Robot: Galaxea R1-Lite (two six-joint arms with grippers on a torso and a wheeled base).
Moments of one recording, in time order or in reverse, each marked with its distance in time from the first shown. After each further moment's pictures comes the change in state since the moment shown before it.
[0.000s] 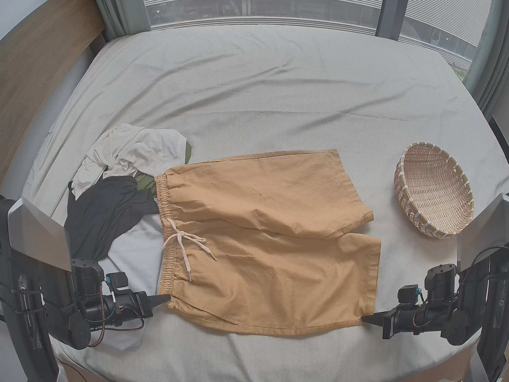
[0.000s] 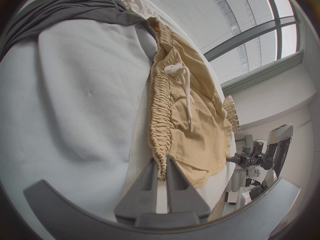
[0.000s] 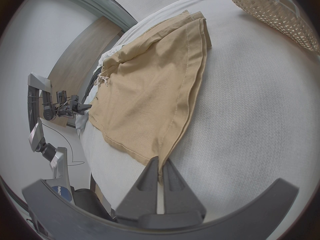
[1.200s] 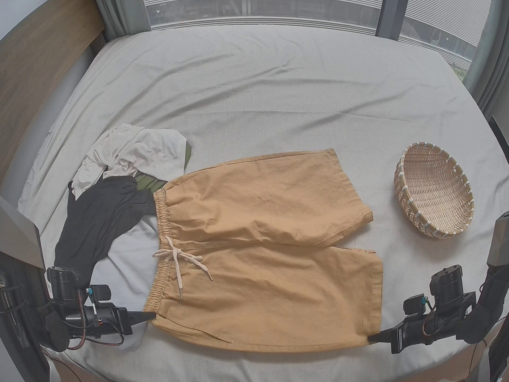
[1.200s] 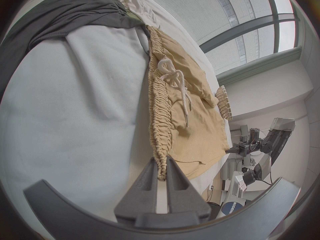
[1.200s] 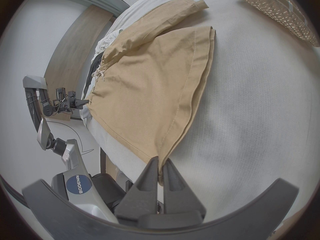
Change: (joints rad) left arm 0.140 -0.127 0.122 0.195 -0.156 0.210; right arm 0.071 -0.309 0.000 0.504 -0.036 0.029
